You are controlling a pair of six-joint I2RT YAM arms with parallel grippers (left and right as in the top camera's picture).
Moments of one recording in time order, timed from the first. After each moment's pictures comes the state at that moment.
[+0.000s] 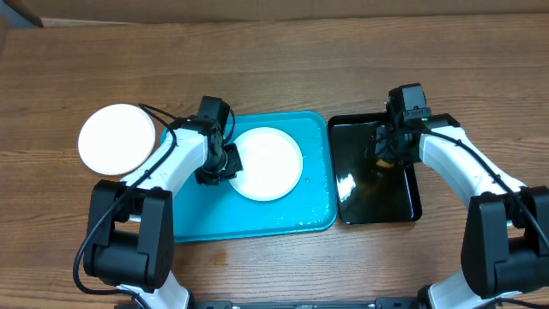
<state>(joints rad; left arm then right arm) -0.21 1.82 1.11 -0.80 0.09 -0.51 0.15 1.75 1.09 -0.61 0.06 0.23</state>
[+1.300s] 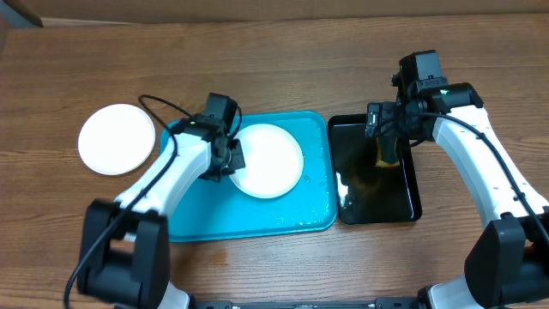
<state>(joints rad) -0.26 1.71 1.11 -0.78 -0.03 -0.49 0.15 1.69 1.37 -0.93 -0.01 0.22</state>
